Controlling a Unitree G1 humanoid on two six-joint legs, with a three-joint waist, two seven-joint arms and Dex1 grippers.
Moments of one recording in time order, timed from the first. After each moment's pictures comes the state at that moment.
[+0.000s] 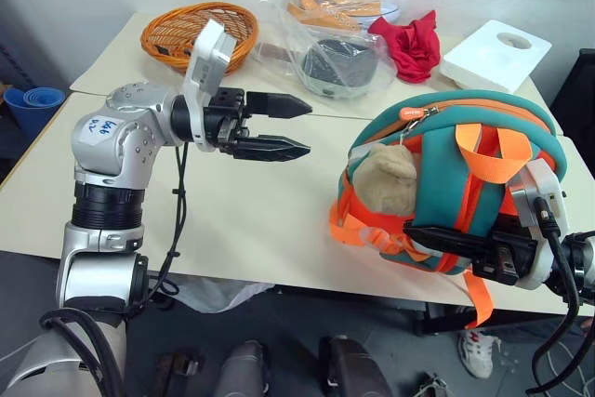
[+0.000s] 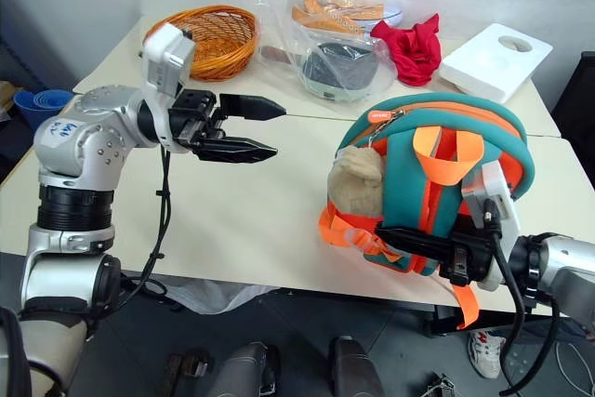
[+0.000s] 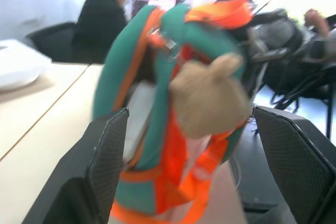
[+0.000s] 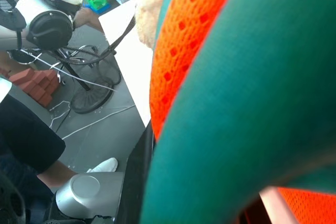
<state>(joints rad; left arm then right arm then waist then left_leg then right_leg) -1.00 0.54 0.00 0.03 -0.62 0.77 -1.29 0.01 -0.96 -0.50 -0.62 1.30 0.92 0.75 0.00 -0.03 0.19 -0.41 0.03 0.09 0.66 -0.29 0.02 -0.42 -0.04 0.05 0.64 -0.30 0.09</state>
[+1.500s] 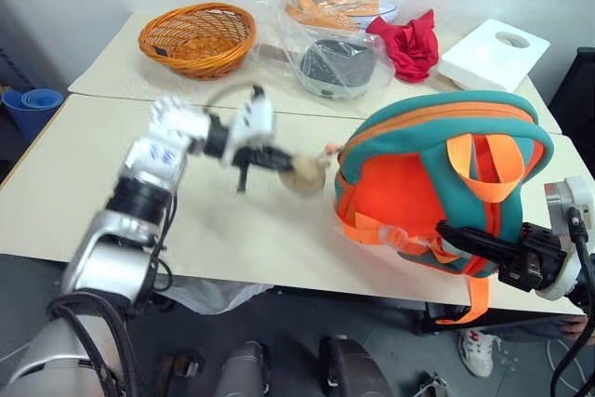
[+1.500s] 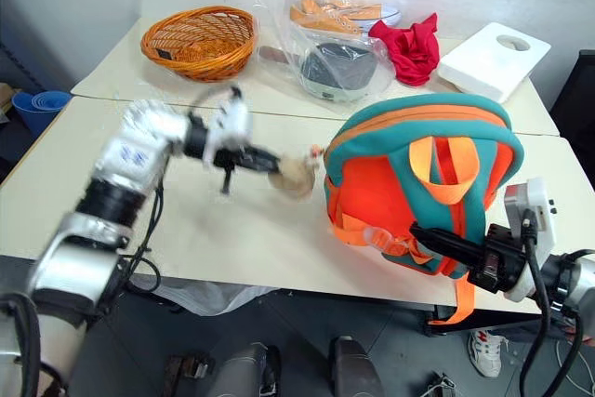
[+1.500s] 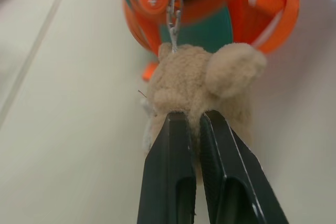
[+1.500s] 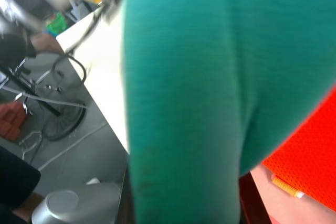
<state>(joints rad) -0.97 0.49 -0.34 0.53 -0.06 0.00 -1.21 0.21 -0.91 -0.63 -0.55 1.25 0.85 0.76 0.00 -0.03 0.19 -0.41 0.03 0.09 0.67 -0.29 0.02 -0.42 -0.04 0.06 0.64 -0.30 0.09</state>
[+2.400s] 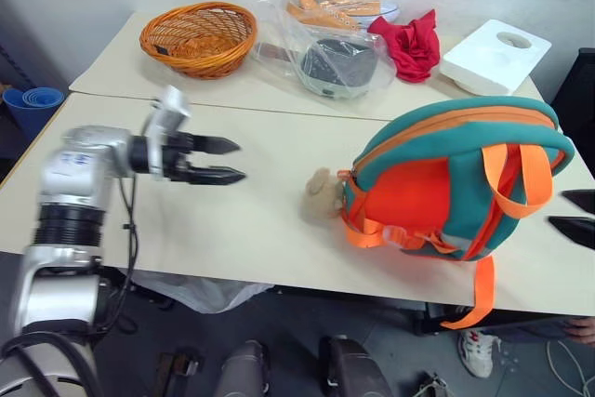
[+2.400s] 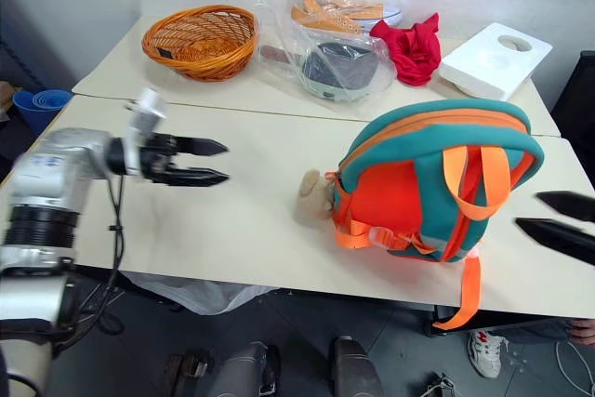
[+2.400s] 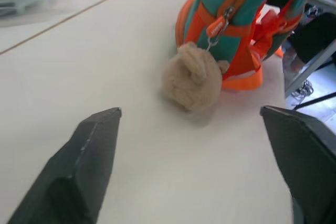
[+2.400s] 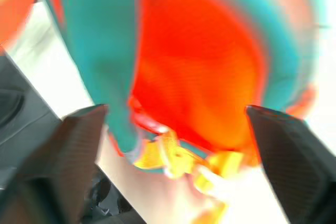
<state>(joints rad) -0.87 0.83 0.05 0.39 -0.42 0.65 -1.41 0.33 -1.16 -1.07 -0.11 0.97 0.91 1.21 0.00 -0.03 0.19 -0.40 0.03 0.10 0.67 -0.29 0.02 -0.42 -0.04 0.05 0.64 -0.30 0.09</state>
